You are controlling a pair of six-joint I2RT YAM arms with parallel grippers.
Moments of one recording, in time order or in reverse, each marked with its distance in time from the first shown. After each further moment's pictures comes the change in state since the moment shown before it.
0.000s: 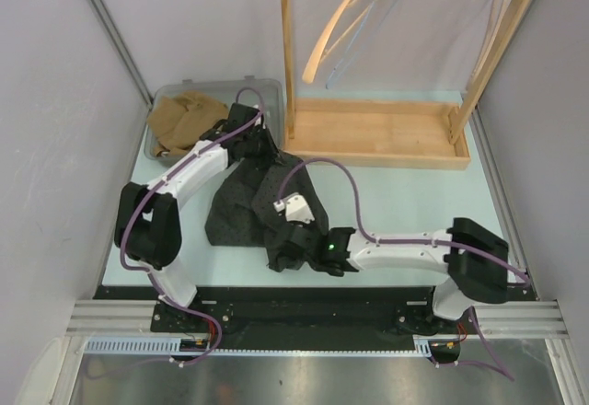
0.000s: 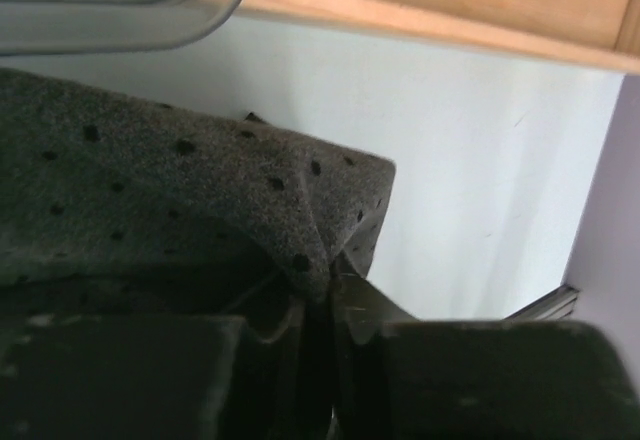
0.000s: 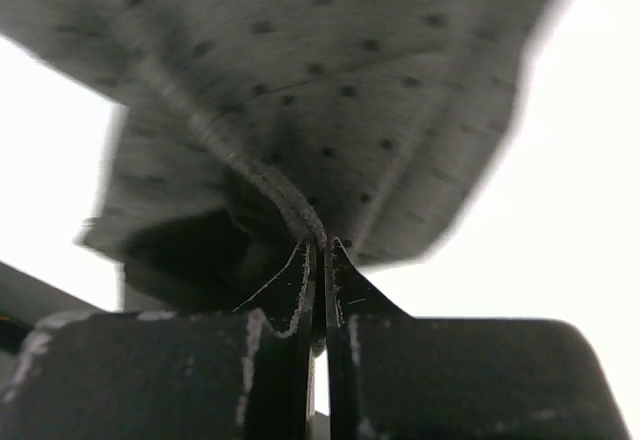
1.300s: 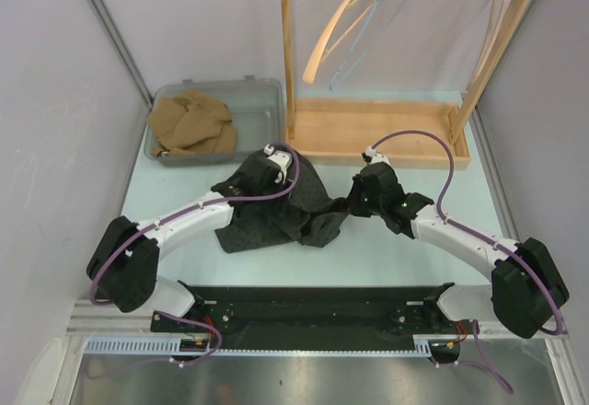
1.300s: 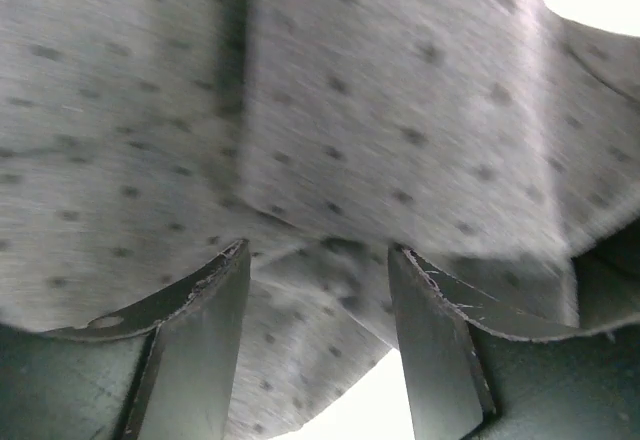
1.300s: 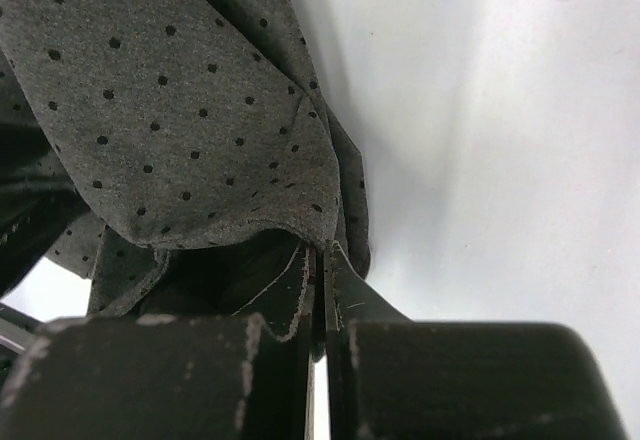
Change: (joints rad) left arm -0.286 -0.305 -0.469 0.145 -0.347 0.420; right arm -0.647 -0.359 -0.291 0.156 -0.511 0.143
